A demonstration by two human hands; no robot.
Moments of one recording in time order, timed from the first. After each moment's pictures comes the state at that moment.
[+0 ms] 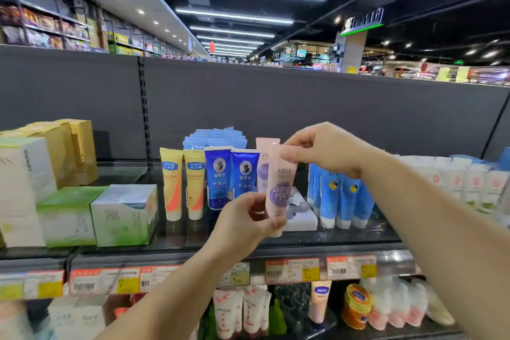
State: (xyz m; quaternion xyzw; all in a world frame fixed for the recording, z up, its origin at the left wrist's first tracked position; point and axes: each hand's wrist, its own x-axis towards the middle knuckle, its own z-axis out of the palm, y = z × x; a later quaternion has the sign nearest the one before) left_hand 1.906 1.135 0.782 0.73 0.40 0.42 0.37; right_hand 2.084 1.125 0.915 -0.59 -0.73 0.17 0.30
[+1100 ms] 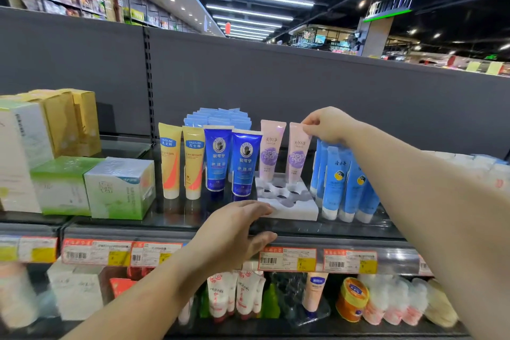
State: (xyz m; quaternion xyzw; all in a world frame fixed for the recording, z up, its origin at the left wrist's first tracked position) left_hand 1.898 1.134 0.755 0.87 0.40 0.29 0.07; right_hand 2.129 1.225 0.902 -0.69 -0.70 0.04 0.20
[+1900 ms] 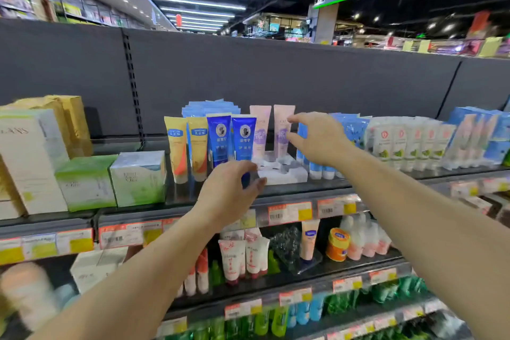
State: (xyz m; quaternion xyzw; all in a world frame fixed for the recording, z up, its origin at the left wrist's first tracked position) left_hand 1.861 1.106 0.787 0.84 0.40 0.35 0.12; right_hand 2.062 1.098 0.860 -0.71 -0.65 -0.12 0.24
